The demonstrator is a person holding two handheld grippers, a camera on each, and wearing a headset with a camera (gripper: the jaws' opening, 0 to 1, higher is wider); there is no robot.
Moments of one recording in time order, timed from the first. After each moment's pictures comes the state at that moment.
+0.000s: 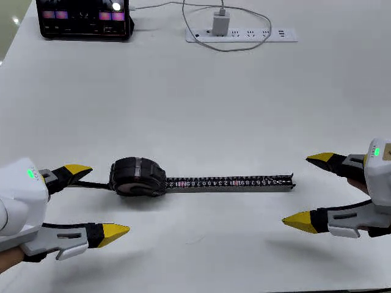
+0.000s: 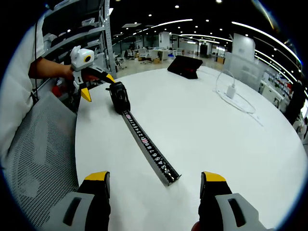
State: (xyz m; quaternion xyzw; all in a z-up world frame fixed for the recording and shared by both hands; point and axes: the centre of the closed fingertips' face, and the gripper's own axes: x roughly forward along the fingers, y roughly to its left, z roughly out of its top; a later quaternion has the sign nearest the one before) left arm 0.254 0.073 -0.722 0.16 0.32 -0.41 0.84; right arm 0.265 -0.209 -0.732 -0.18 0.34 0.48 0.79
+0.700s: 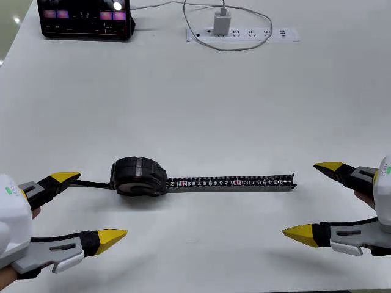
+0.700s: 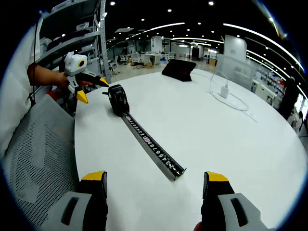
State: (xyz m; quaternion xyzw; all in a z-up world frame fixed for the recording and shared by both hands) left arm 0.244 0.083 -0.718 0.12 0.30 -0.36 0.87; right arm 0.250 -0.207 -0.729 -0.16 0.32 0.45 0.82
